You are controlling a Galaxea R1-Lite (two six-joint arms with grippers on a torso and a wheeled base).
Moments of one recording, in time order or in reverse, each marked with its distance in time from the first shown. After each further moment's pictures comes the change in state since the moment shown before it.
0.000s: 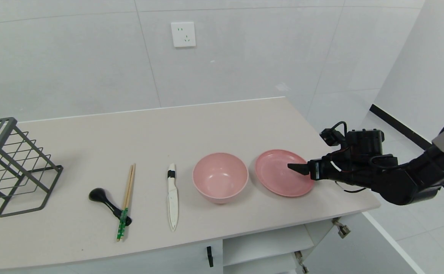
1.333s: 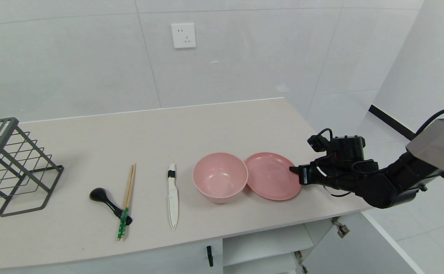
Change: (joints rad) left arm 0.000 0.000 0.000 0.000 0.000 -0.002; right arm 0.047 0.100 -0.035 -0.009 -0.055 0.016
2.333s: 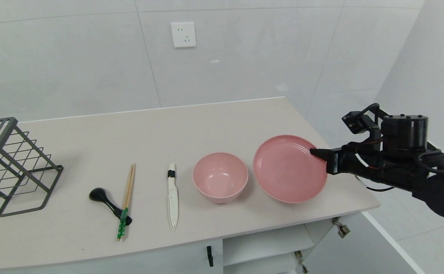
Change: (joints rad) left arm 0.000 0.000 0.000 0.000 -0.002 0.016; right arm 0.009 -0.414 0.192 0.009 -0.001 -0.010
